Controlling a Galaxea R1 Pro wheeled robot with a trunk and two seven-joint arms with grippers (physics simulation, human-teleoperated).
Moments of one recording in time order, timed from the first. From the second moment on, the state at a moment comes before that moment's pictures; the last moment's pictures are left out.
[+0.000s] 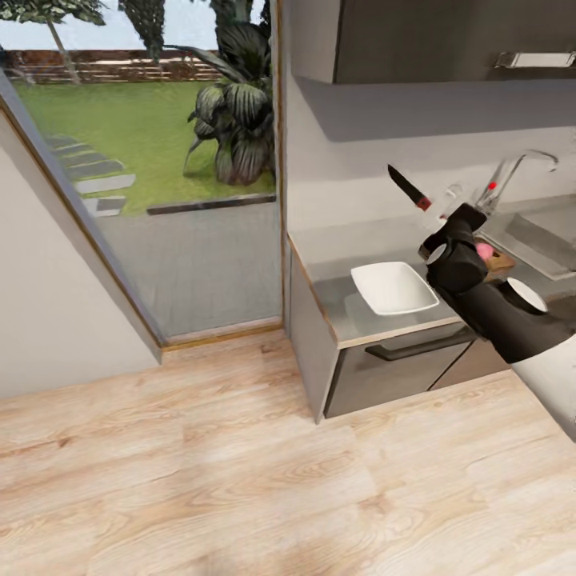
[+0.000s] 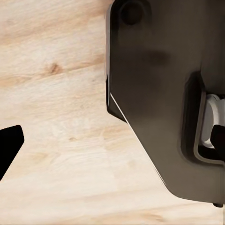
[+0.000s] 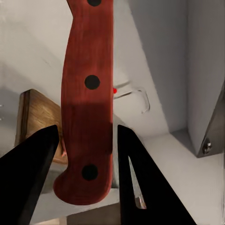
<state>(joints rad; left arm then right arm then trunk) 0.37 0.12 -0.39 -0.60 0.34 -0.38 0.20 -1.28 -0.43 0.69 -1.28 0.44 0.97 -0.03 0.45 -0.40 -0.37</state>
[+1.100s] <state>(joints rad) 0.37 0.10 -0.39 -0.54 0.34 -0.44 0.20 -1.23 -0.42 0.92 -1.28 0.53 0.98 -0.05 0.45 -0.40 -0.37</state>
